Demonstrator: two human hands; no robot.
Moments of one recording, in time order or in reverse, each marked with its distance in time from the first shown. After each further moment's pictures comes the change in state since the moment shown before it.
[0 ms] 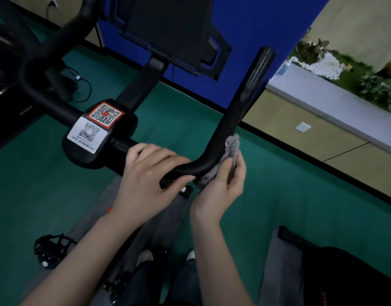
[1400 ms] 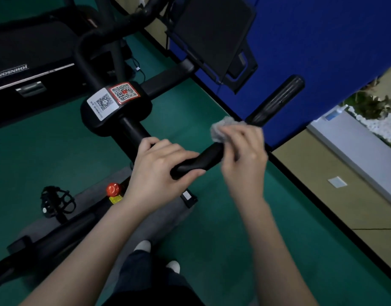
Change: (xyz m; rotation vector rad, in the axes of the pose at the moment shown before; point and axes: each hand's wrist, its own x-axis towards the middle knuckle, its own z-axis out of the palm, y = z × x) left_hand 0.012 0.051 0.037 0.124 0.171 -0.272; right_hand 0.122 -0.042 0.005 -0.610 -0.948 -1.076
